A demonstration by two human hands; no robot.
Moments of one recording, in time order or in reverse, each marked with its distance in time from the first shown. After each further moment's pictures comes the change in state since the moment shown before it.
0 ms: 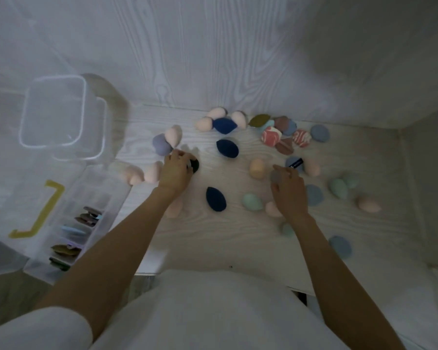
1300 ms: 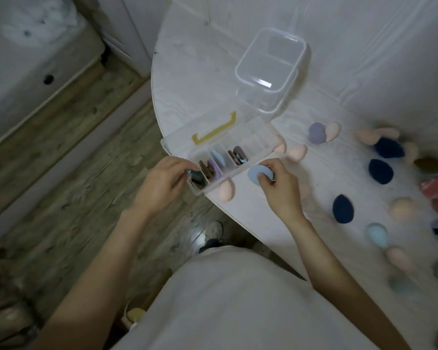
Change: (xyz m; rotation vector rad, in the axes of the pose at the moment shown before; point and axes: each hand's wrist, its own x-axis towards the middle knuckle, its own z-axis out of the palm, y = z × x) left_hand -0.285 -0.175 -0.126 -0.021 0.412 -0.109; right_hand -0.125 -0.262 0.073 0.424 -0.425 -0.523
